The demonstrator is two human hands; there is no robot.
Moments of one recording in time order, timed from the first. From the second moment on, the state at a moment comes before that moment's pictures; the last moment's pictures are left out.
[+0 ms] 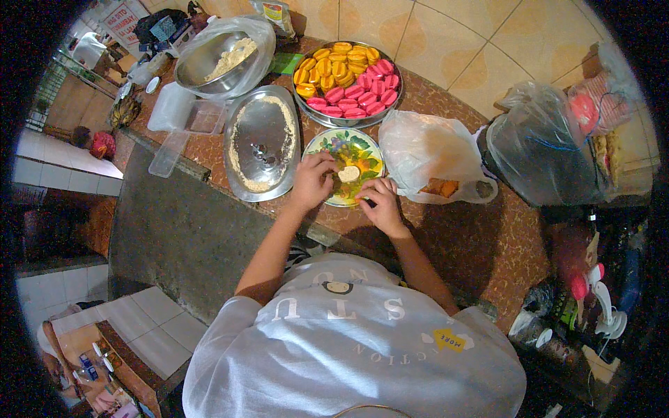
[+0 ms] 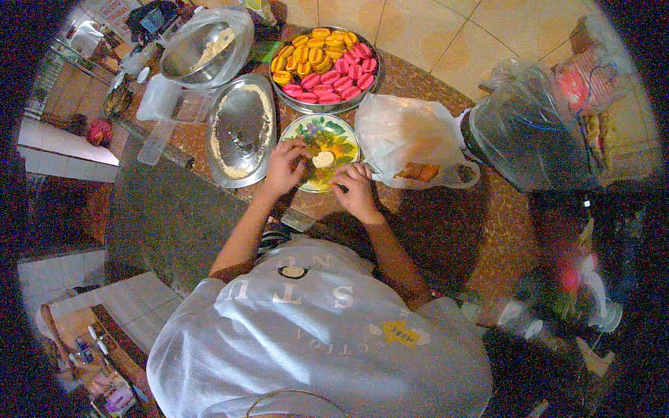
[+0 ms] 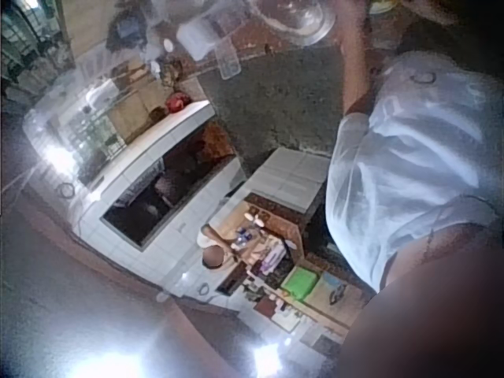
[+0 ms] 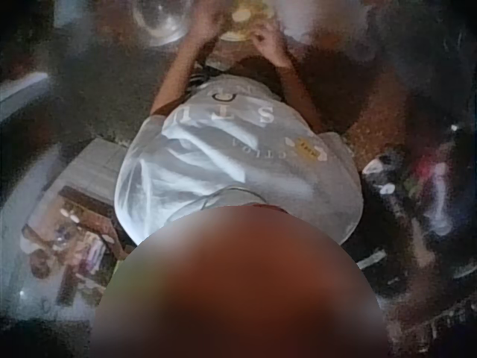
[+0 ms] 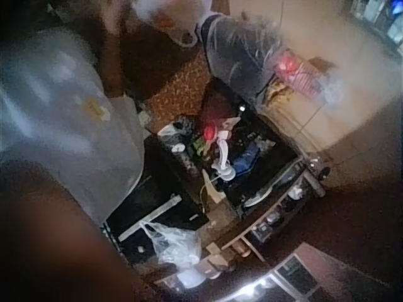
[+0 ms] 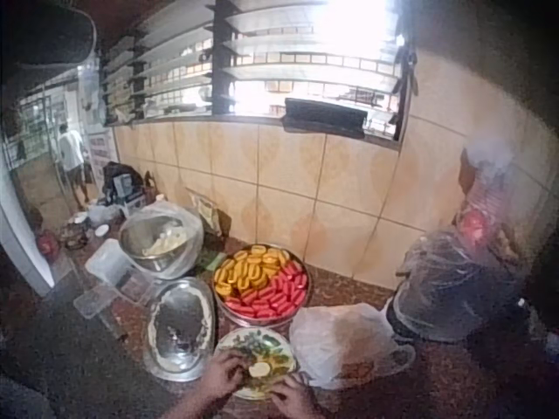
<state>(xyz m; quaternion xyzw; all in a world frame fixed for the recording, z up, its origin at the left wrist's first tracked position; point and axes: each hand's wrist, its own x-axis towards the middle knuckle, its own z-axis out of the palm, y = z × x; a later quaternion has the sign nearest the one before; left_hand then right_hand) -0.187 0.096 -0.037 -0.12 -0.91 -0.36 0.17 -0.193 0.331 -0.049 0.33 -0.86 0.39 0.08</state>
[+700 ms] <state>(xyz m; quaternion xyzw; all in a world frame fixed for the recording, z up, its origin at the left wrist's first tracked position) -0.206 0.114 -0.045 -0.14 -0.94 -0.31 0.05 -0.193 0.330 -0.050 0.32 -0.85 0.40 0.09</state>
